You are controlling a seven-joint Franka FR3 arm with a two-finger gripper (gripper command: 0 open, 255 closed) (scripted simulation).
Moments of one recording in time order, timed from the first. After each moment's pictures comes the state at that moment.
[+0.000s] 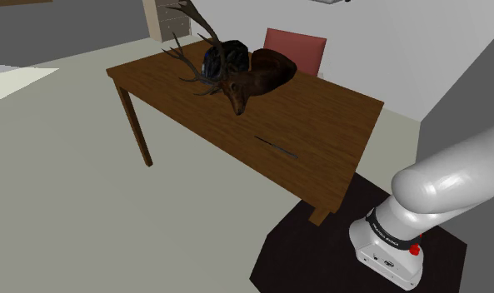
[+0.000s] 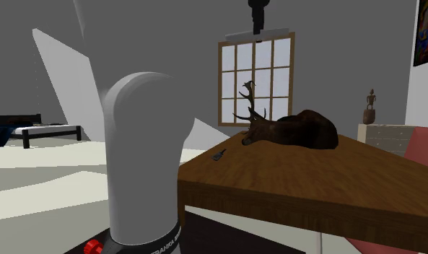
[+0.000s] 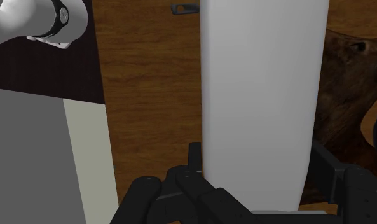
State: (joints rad) arm -0.50 -0.17 0.29 -1.39 0.06 1.21 1.20
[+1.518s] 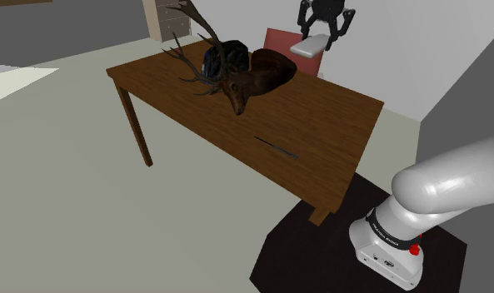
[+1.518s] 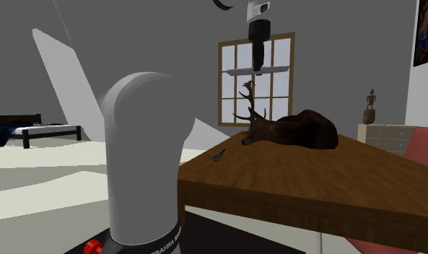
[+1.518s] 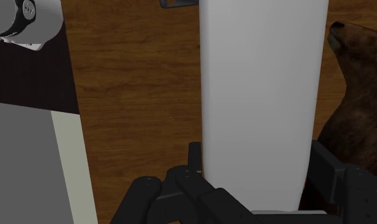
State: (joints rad) arm -0.50 -0.31 0.28 -1.85 0.09 1.54 1.17
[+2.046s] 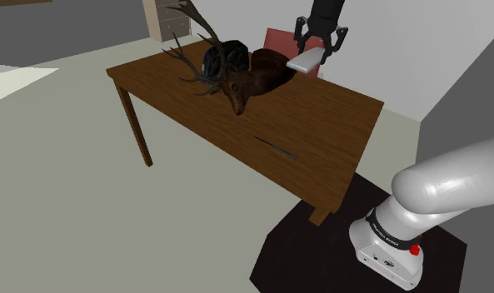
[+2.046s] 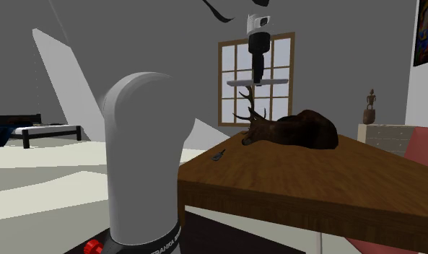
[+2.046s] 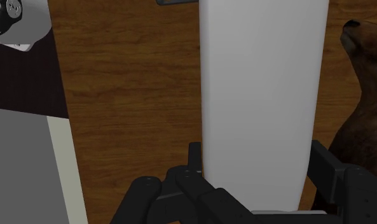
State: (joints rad) arm -0.49 -0.33 0.28 -1.98 0.09 1.64 1.16
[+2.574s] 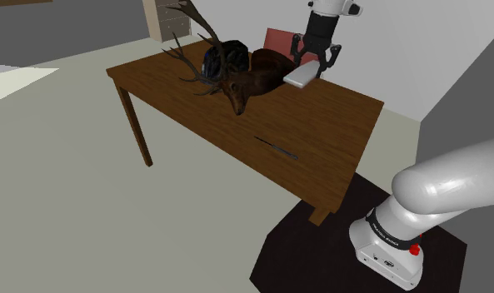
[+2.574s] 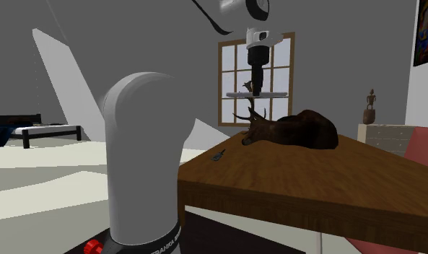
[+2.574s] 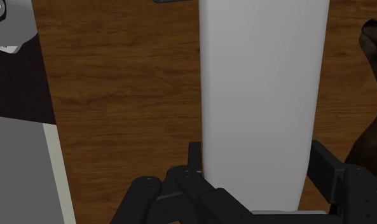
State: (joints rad) arm -0.49 -0.35 0.28 -2.10 0.10 1.76 1.16
